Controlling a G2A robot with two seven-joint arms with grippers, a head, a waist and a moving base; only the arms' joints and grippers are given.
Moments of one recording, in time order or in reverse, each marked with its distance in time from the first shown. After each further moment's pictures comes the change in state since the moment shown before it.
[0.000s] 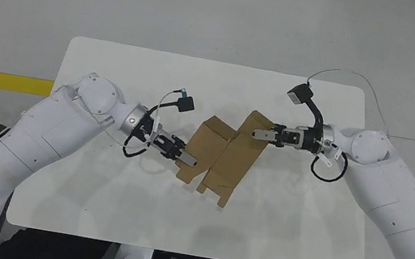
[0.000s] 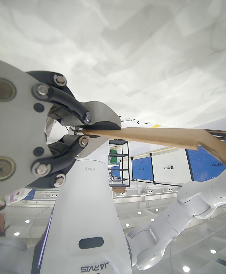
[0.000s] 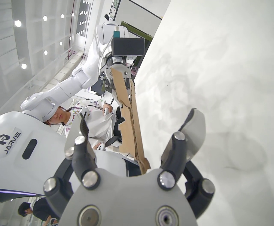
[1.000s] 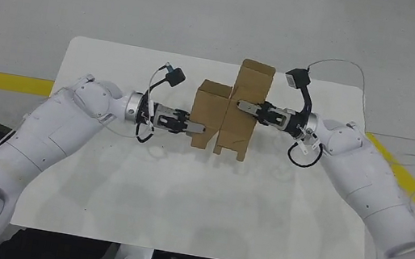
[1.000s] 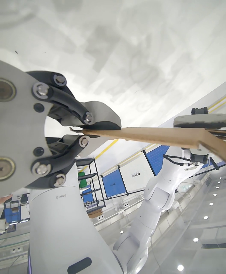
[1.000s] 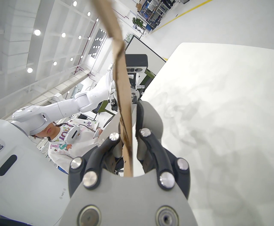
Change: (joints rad) left arm 0.041 -0.058 -0.079 0.141 0.109 -0.302 0.302; right arm 0.107 -0.140 -0.148 0.222 -0.028 -0.293 -0.319
